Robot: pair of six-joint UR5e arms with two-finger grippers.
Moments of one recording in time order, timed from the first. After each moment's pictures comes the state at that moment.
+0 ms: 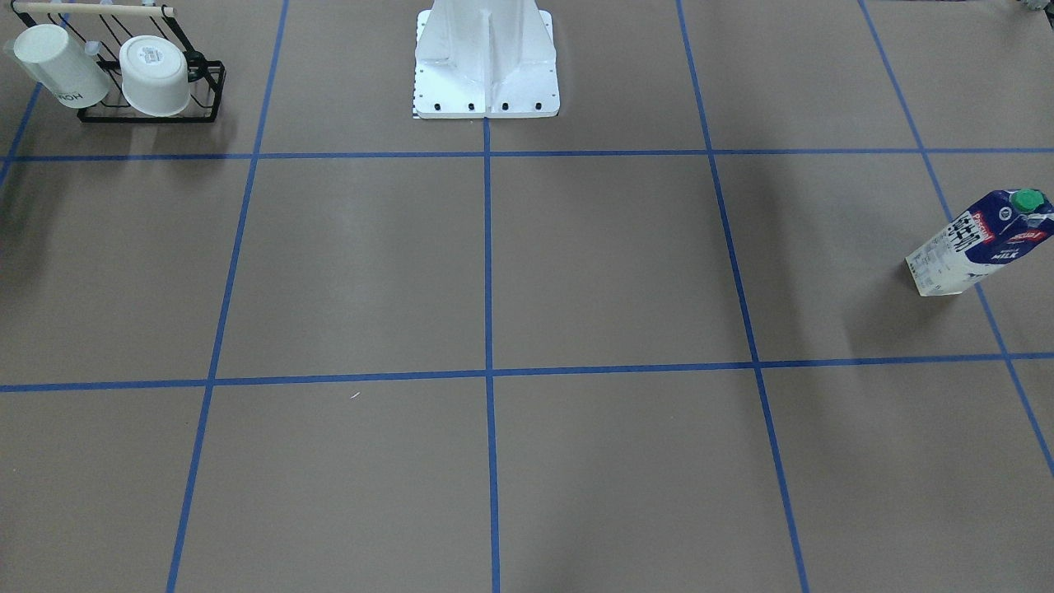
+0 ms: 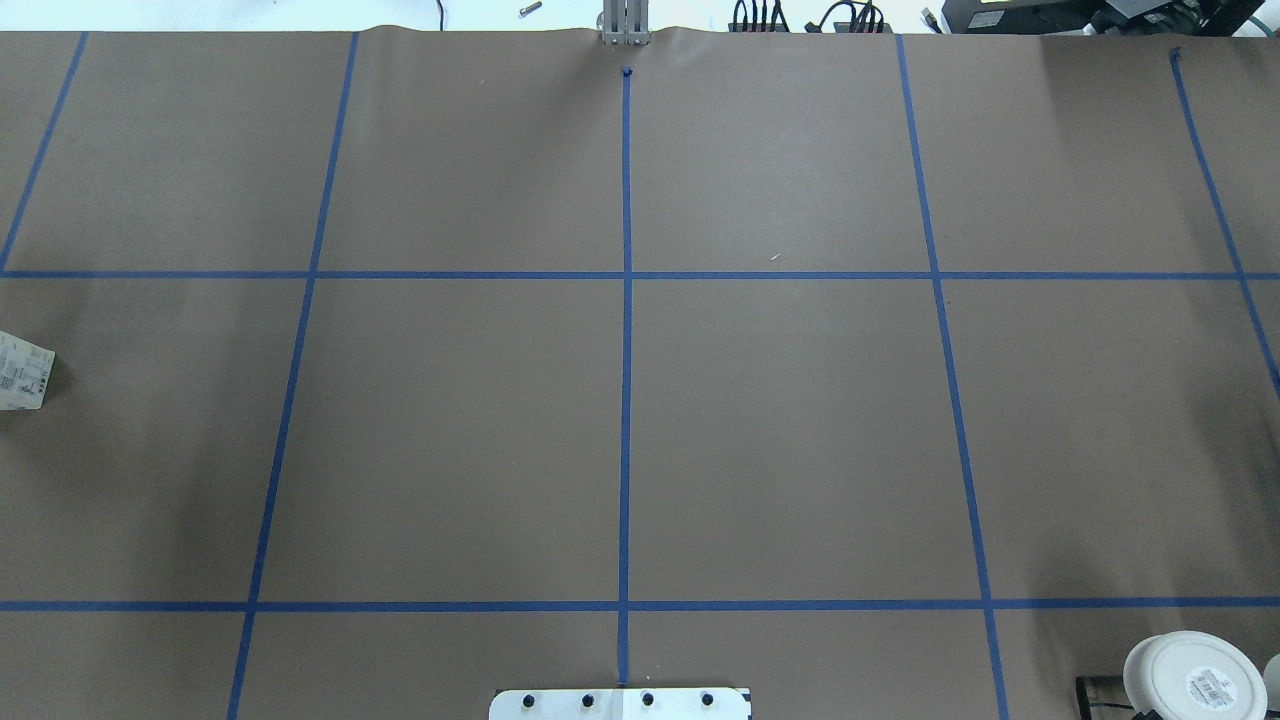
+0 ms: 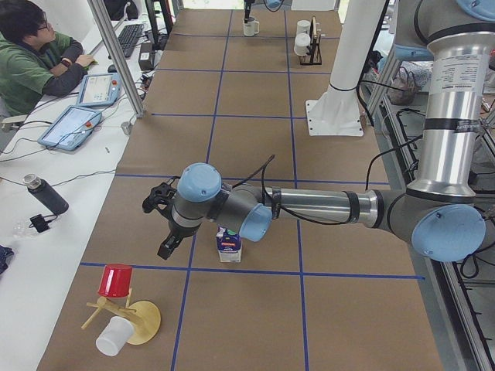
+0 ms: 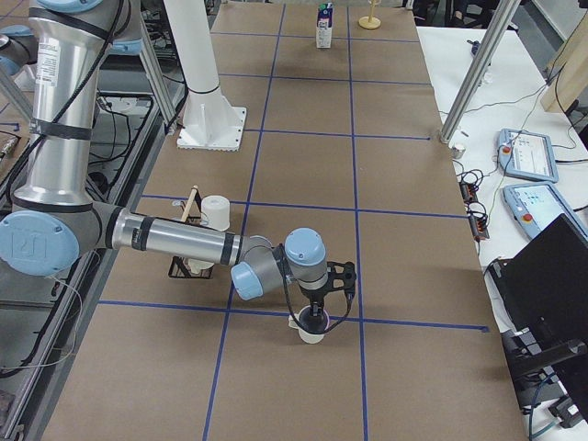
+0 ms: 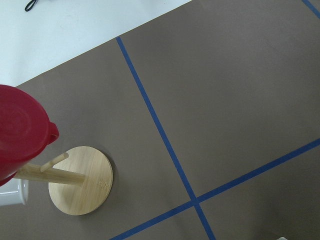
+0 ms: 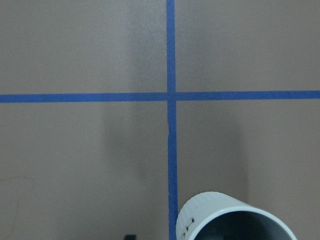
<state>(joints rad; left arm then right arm) -1.62 -1.61 -1.57 -2.00 -2.32 0.16 1.37 -1.75 1.53 -0.95 2.25 0.44</state>
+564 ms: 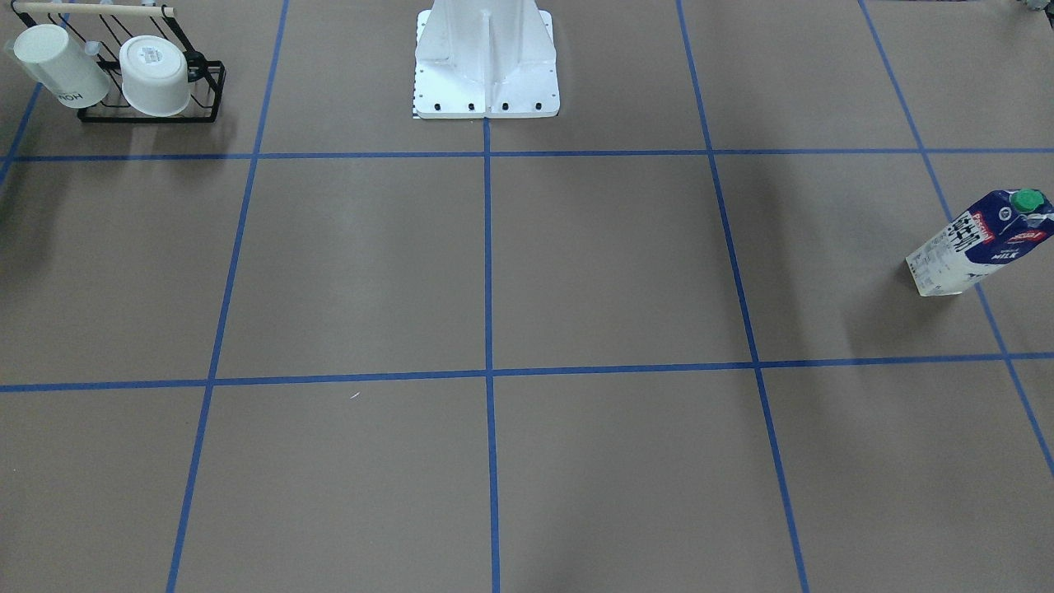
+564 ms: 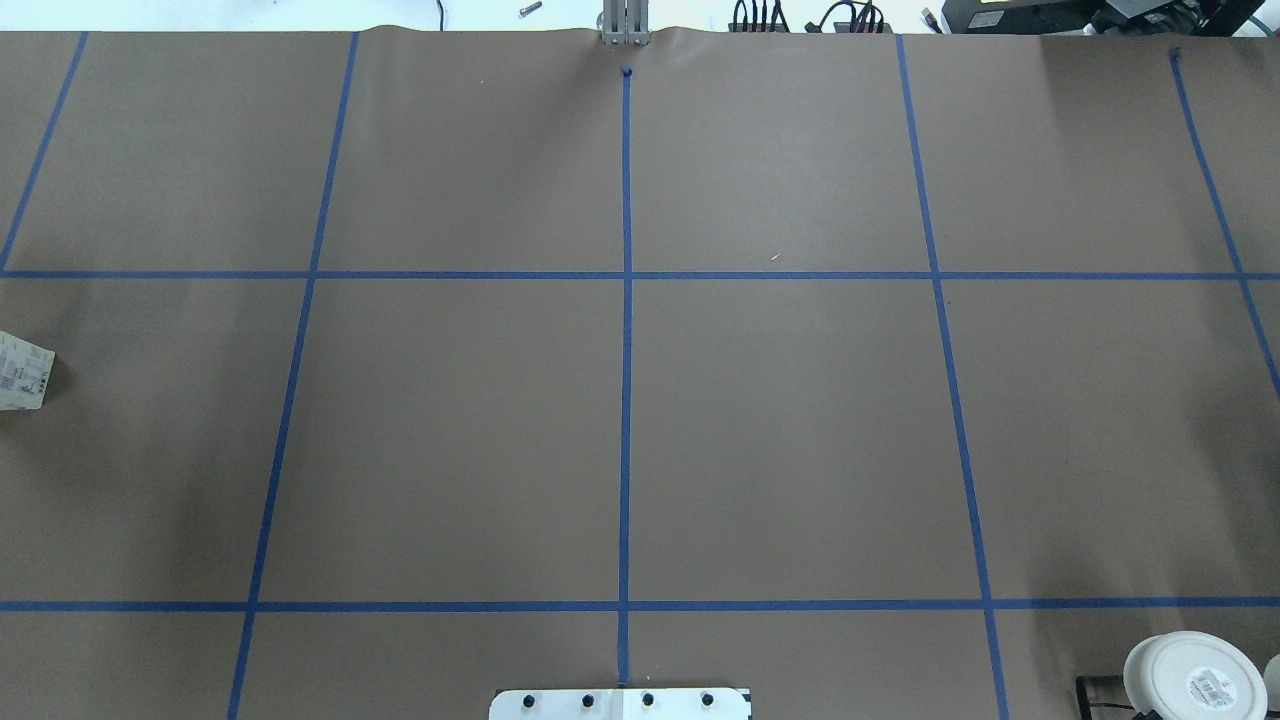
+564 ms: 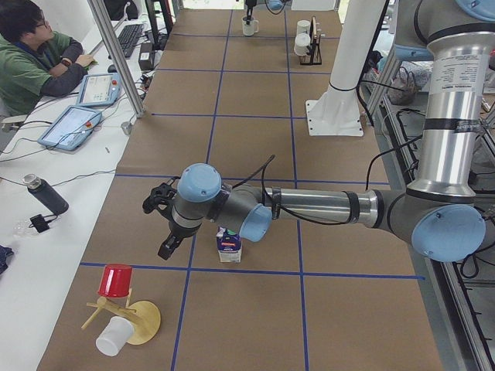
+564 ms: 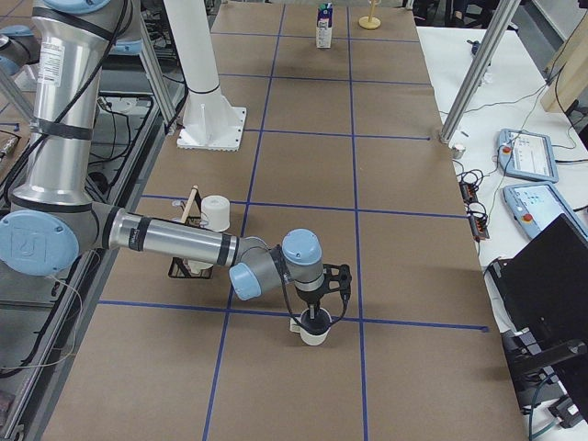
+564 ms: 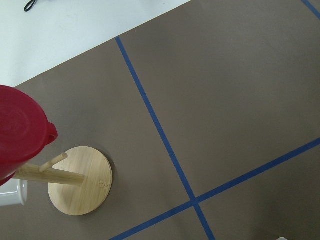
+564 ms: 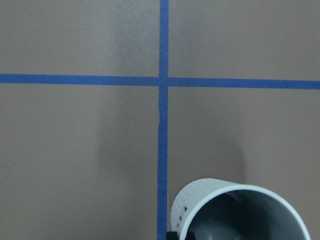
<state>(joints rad) -1.62 -1.61 -1.57 -2.00 -2.32 0.16 1.33 -1.76 1.54 -0.95 2.19 0.43</state>
